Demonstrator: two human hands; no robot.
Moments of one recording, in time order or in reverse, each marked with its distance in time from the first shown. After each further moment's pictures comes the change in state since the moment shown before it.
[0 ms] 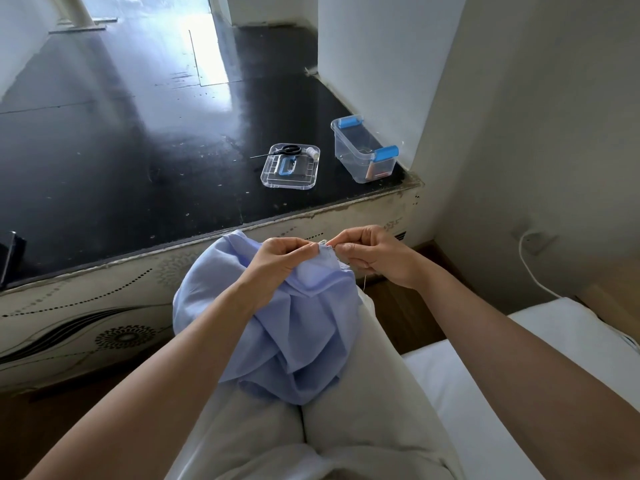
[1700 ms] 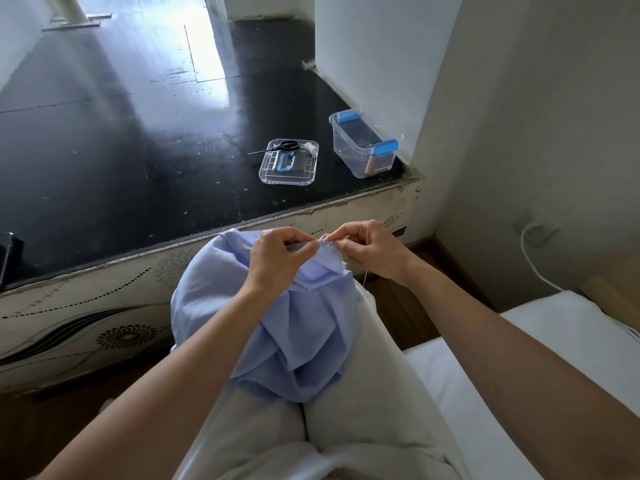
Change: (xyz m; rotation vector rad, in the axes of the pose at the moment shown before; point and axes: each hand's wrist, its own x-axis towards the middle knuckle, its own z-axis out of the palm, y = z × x) left_hand 0.020 -0.019 0.002 0.416 0.306 0.247; right_hand 0.010 0.011 0.008 -0.229 0.189 -0.058
